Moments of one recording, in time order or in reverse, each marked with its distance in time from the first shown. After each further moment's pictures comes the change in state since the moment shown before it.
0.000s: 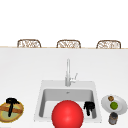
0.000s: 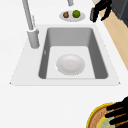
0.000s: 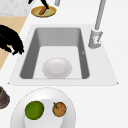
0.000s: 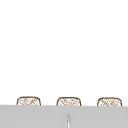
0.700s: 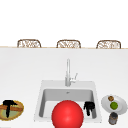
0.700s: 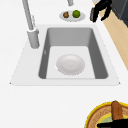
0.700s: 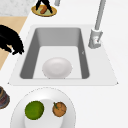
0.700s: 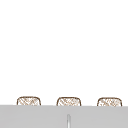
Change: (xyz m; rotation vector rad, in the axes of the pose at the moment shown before) left hand -0.064 -0.015 0.057 0.006 -0.095 -0.088; right hand 0.000 0.000 0.000 0.000 0.000 0.000
